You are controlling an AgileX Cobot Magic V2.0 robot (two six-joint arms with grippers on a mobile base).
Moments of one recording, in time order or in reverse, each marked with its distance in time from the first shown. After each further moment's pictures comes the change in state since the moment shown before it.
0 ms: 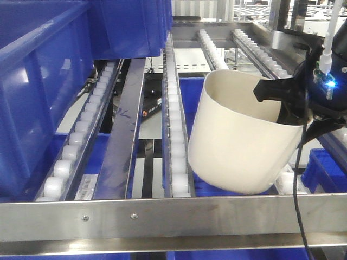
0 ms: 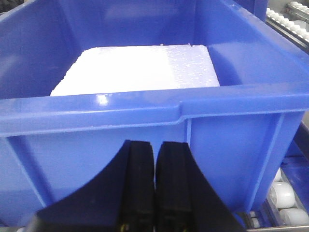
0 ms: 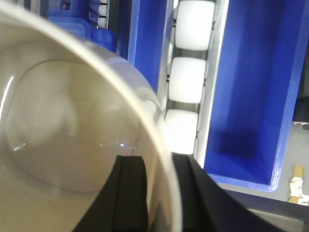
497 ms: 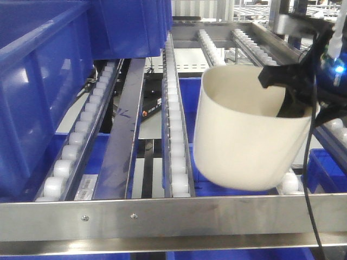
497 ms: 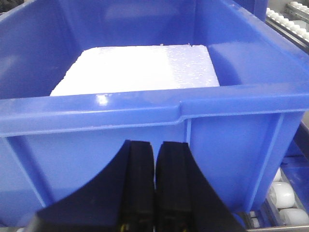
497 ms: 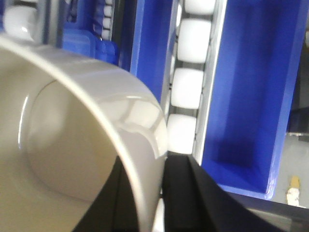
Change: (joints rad) left arm 0.000 0.000 0.000 0.000 0.000 0.000; right arm 0.000 -0.067 0.000 -0.009 0.013 0.000
